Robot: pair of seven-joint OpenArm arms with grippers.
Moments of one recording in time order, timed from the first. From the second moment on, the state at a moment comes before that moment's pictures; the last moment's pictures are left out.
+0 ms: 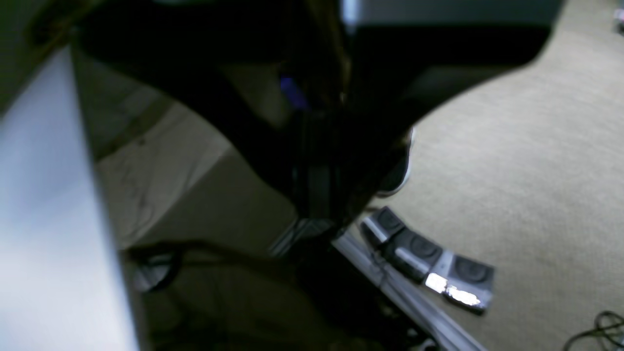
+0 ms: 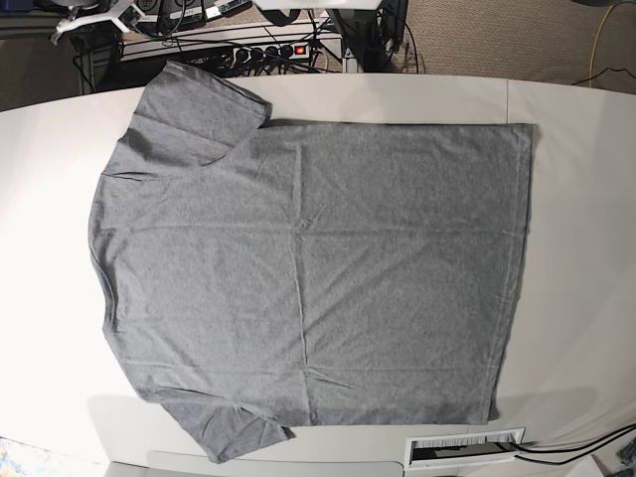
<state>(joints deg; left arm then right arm) 73.3 -25.3 12.8 105.3 10.4 14.4 -3.8 -73.5 42.6 11.1 109.0 -12.0 3.0 -21.2</state>
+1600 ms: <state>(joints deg) 40.6 -47.7 10.5 100.1 32.3 -3.0 3.8 -72.2 43.0 12.6 130.1 -32.3 10.4 -34.7</state>
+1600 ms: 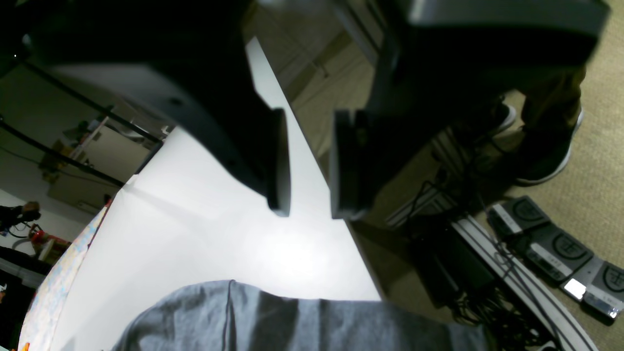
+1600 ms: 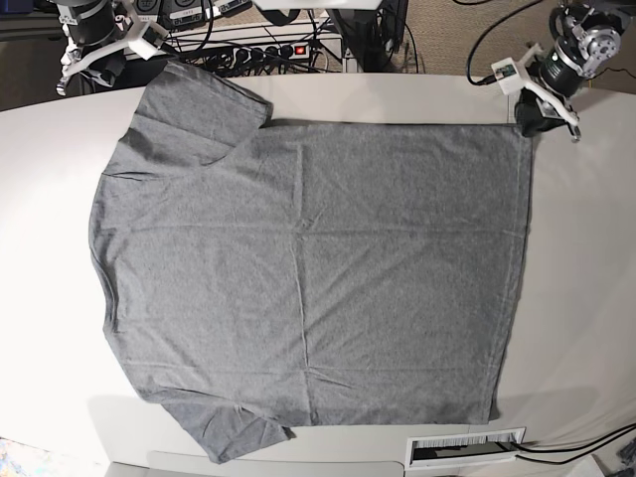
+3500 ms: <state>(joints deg) 29.2 -55.6 21.6 101.4 26.4 -11.5 14.6 -72.2 43.0 12.6 133.1 -32.1 10.7 -38.3</state>
